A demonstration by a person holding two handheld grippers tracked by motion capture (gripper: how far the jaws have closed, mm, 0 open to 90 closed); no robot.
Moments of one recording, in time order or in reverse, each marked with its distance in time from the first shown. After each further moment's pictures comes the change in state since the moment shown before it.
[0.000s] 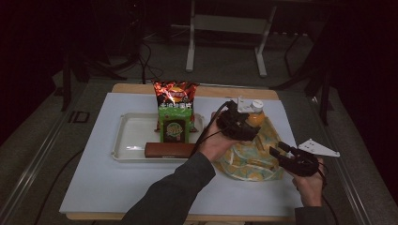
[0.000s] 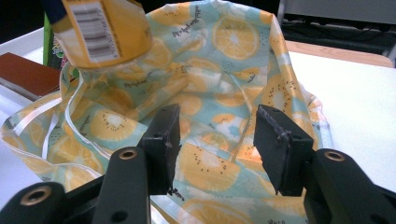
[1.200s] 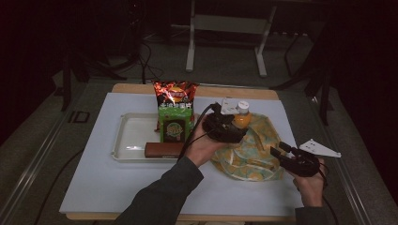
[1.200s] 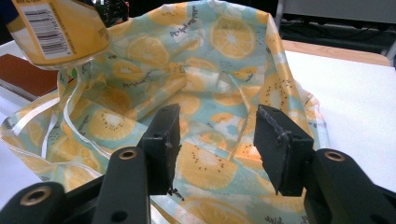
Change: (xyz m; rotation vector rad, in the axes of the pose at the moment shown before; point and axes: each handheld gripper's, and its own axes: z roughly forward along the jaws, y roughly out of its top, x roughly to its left) left arm 0.013 -0.021 -0.027 -0.003 0.014 -0.047; right arm -0.001 -0.001 -0.002 -0.003 -0.002 0.011
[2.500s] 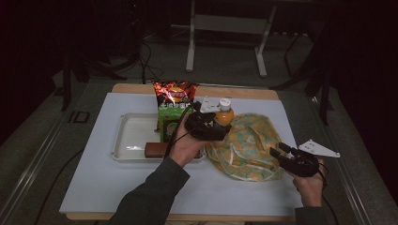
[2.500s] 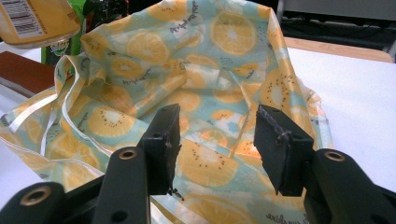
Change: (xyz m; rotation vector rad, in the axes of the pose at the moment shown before) left arm 0.028 -0.019 -0.029 -0.010 0.050 -0.034; right arm 0.000 -0.002 0.001 0.010 0.000 0.000
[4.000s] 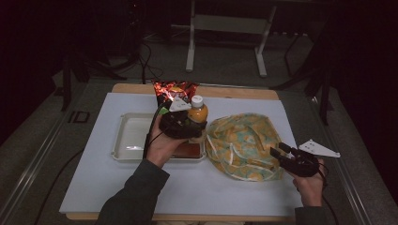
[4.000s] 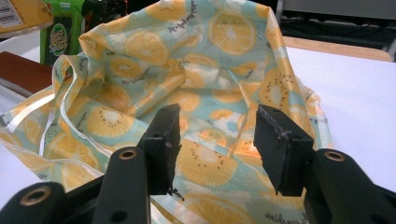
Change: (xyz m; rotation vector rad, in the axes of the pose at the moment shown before) left arm 0.044 -0.031 -0.037 -0.031 0.068 -0.077; right arm -0.001 0.000 0.000 0.001 -0.002 0.006
